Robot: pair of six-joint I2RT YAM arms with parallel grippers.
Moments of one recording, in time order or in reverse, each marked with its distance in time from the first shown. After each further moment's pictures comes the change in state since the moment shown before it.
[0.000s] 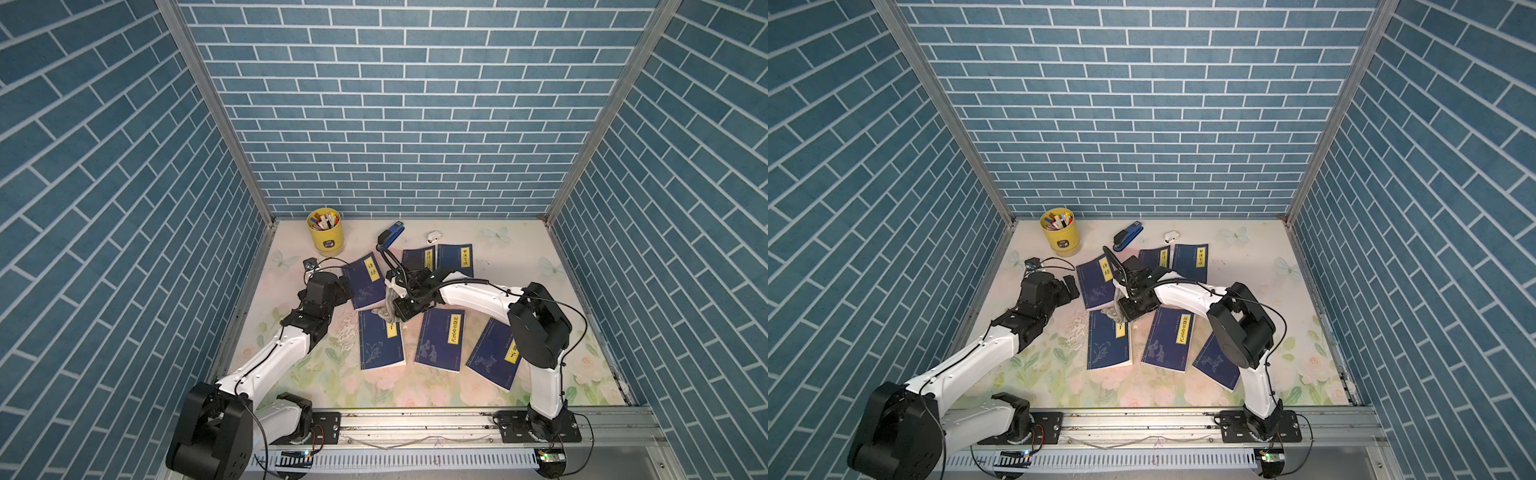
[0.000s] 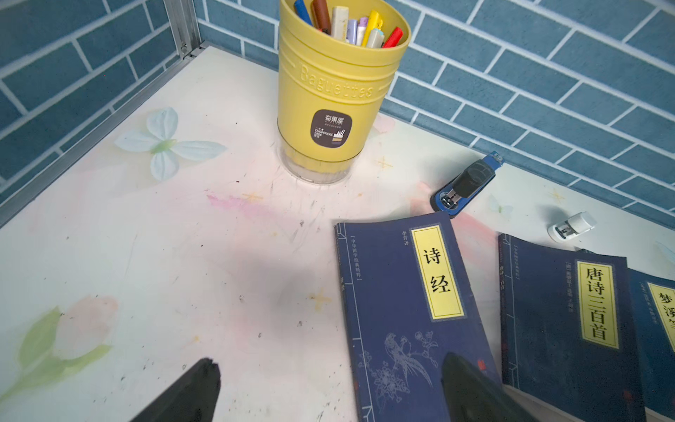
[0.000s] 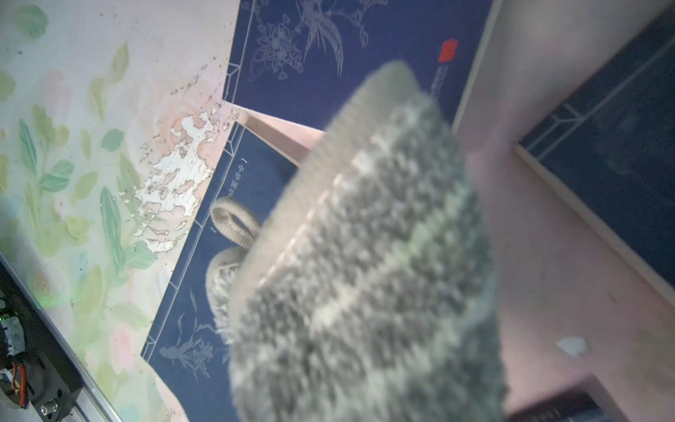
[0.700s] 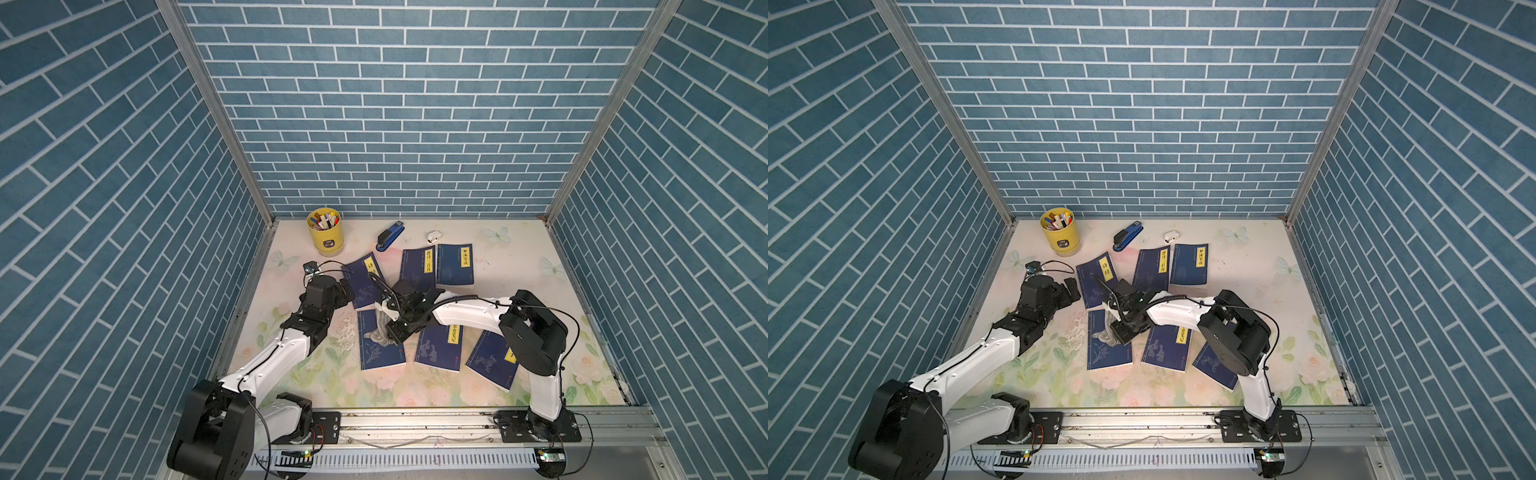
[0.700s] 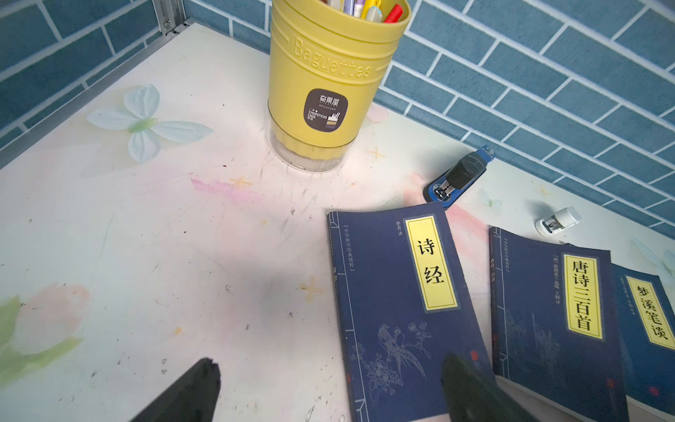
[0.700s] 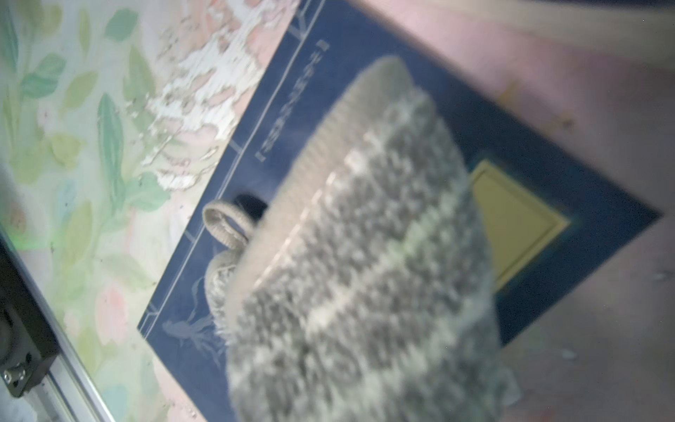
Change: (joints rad) left arm 0.008 0.012 -0.050 0.081 0.051 -0.022; right arm 0.151 -0.054 -0.200 0.140 0.001 0.002
